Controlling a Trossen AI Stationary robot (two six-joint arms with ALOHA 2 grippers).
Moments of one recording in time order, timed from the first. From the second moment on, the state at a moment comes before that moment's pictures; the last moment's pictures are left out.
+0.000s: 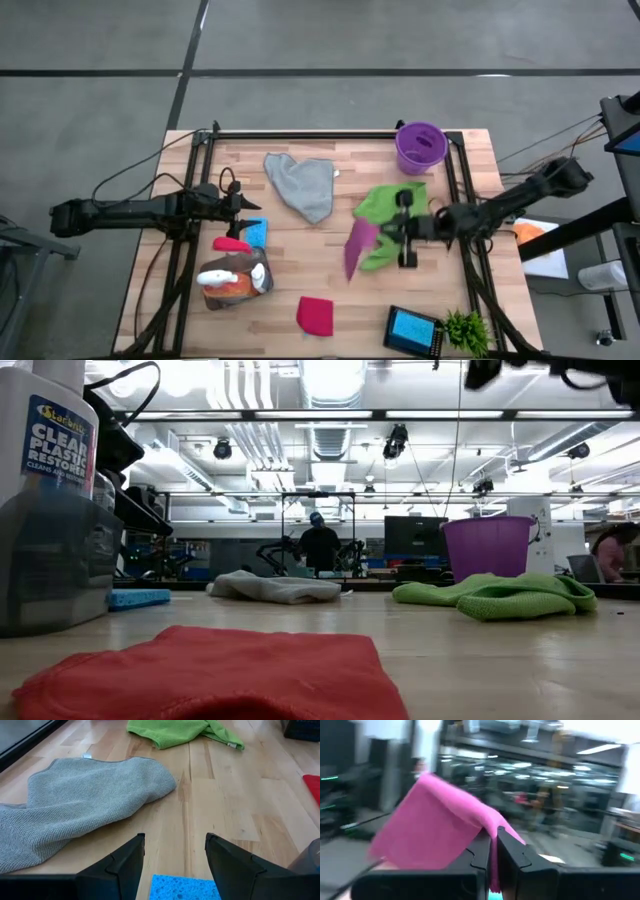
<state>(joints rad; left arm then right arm) 0.19 0.50 0.11 -0.11 0.10 0.05 0.35 1.10 0.38 0.94 0.30 -0.21</state>
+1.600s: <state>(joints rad) 0.19 0.50 0.11 -0.12 0.10 0.05 -0.74 1.24 0.91 -0.73 0.36 0.07</state>
